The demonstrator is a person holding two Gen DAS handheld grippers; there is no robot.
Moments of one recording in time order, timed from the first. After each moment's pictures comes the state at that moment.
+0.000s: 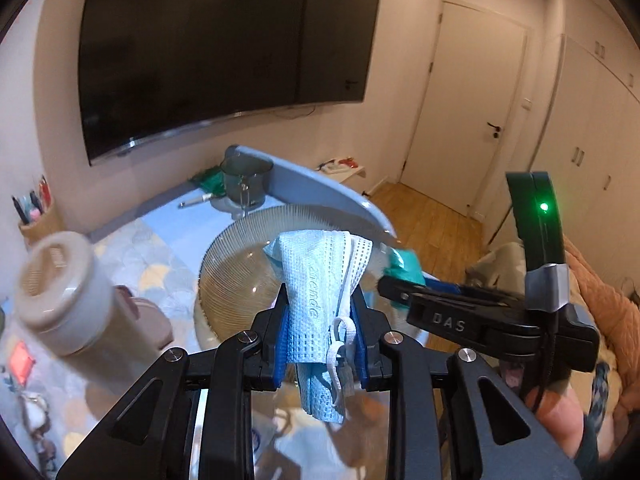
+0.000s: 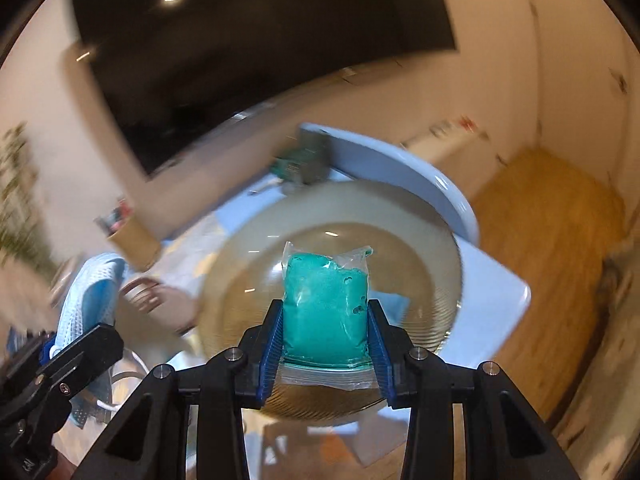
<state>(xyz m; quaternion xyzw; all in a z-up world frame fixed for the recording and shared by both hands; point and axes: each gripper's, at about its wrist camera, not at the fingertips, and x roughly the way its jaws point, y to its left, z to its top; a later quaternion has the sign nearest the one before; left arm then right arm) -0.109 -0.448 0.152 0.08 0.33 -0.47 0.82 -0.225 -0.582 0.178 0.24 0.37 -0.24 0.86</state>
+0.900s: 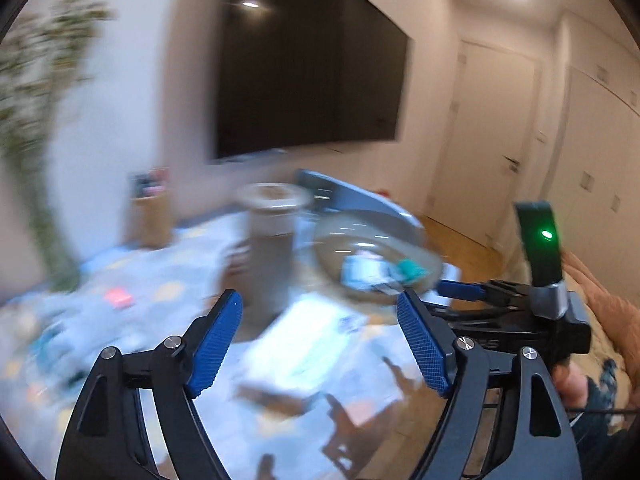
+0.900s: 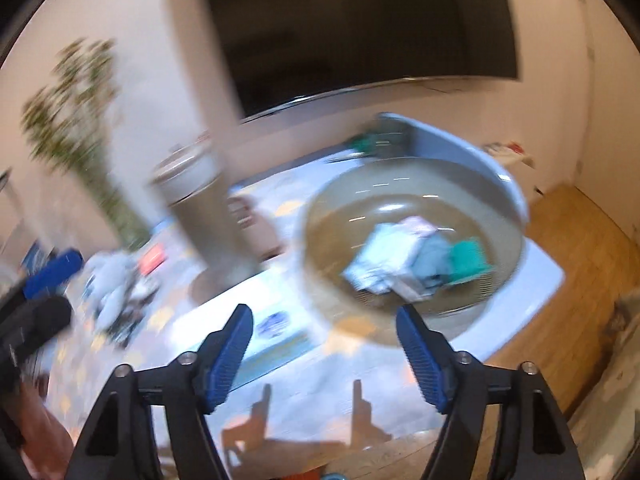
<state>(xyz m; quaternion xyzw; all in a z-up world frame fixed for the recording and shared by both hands) -0.160 -0.221 0.185 0.04 0.26 -0.40 0.88 -0.248 -0.436 0.188 0.14 0.38 -0.14 0.90</state>
